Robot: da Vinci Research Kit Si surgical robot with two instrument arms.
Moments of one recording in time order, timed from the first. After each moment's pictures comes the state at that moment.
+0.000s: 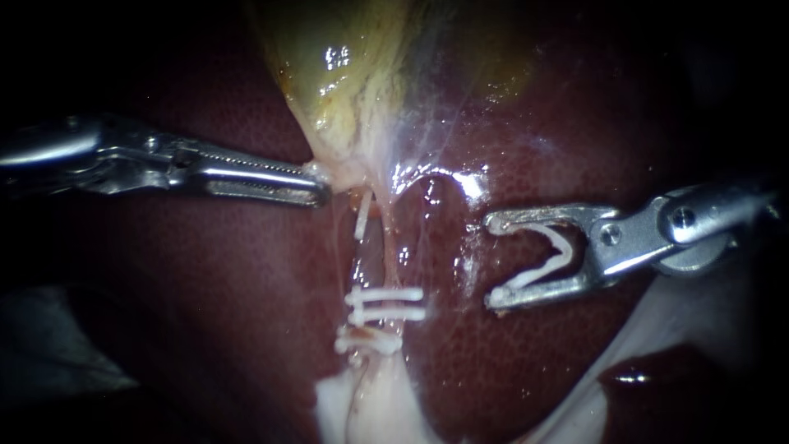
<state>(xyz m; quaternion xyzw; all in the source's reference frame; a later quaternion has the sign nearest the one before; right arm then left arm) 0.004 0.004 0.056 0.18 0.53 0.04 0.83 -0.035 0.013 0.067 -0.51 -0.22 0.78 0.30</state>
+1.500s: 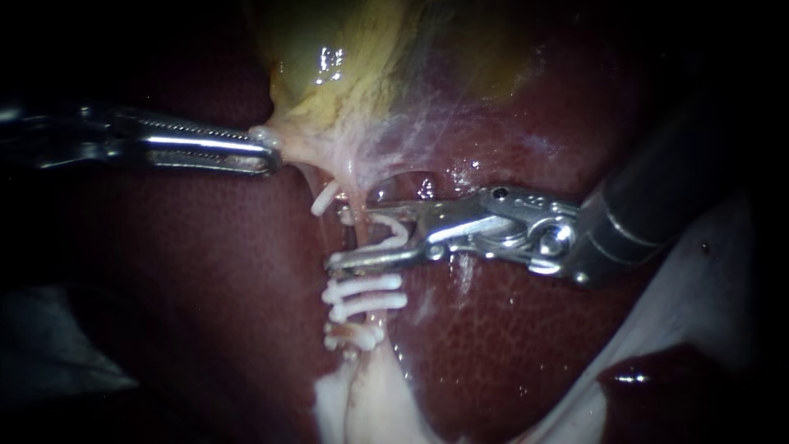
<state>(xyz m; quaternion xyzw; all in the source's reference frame) 0.019 0.005 0.069 0.35 0.58 0.26 0.69 -0.031 0.015 0.061 -0.51 -0.21 0.77 0.32</state>
